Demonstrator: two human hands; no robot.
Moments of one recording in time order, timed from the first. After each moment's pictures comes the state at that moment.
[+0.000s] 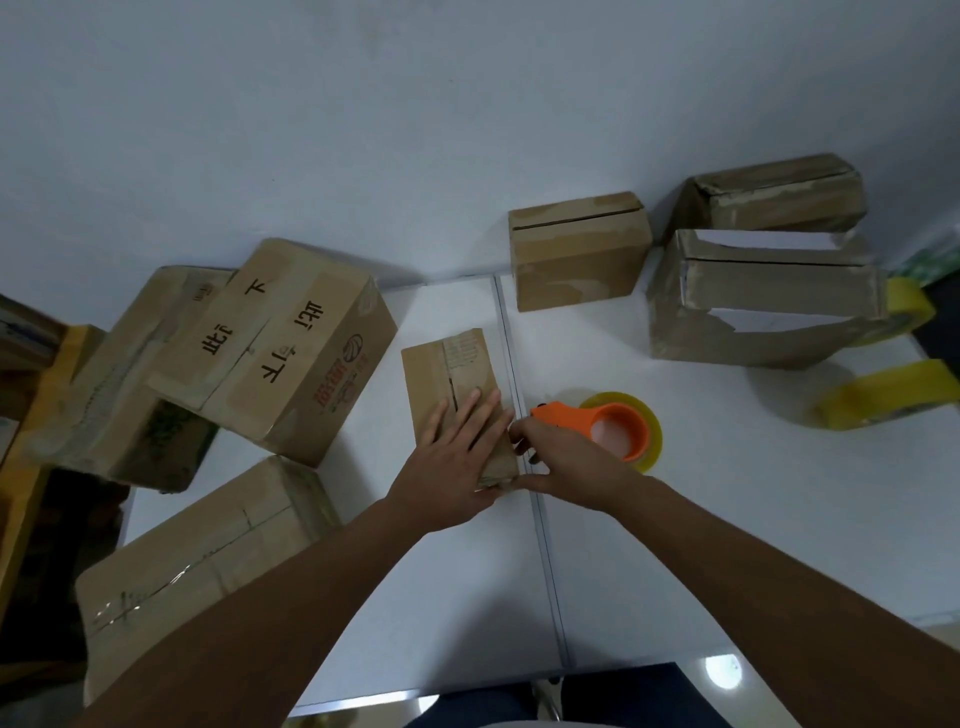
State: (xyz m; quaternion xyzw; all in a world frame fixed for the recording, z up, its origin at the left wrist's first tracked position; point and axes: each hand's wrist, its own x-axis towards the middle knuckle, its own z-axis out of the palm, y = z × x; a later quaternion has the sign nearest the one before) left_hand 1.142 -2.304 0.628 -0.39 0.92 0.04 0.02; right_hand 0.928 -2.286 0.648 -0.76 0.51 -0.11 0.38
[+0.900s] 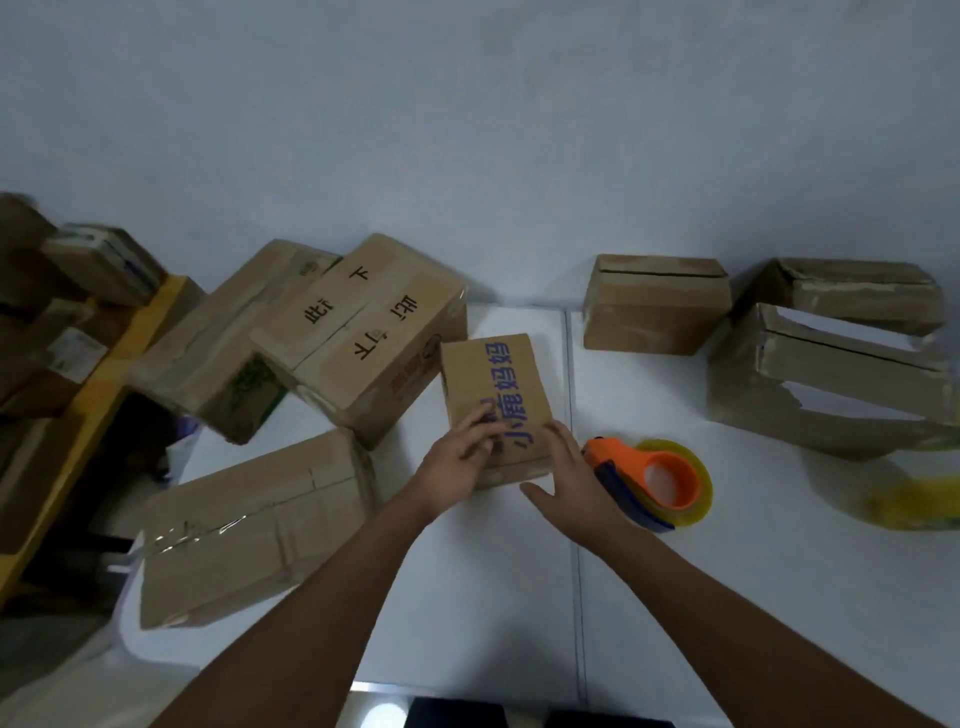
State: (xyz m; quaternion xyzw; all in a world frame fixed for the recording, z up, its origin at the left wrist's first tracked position) left_hand 1.191 -2.298 0.647 -0.57 0.61 0.48 -0.26; right_hand 1.002 -2.273 0.660 -0.69 0.60 -0.14 0.37
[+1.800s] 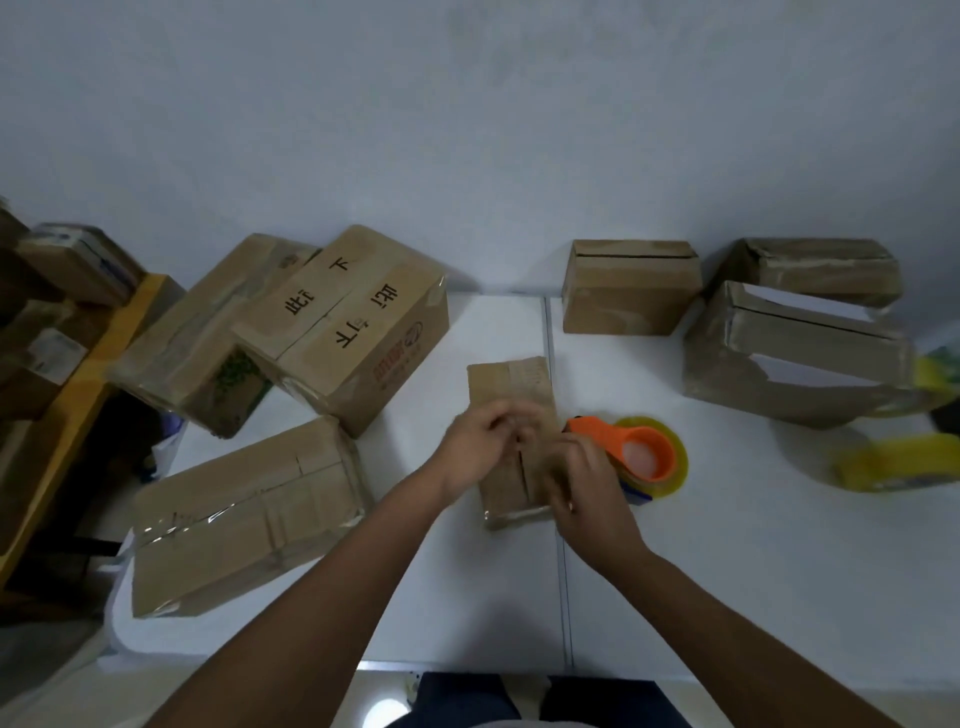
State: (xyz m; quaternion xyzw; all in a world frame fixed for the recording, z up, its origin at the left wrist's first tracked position) left_hand 1.141 -2.287 0.708 -0.55 0.50 0.60 -0.28; right_hand 0.971 -2.226 0.659 -0.73 0.57 -0.27 0.24
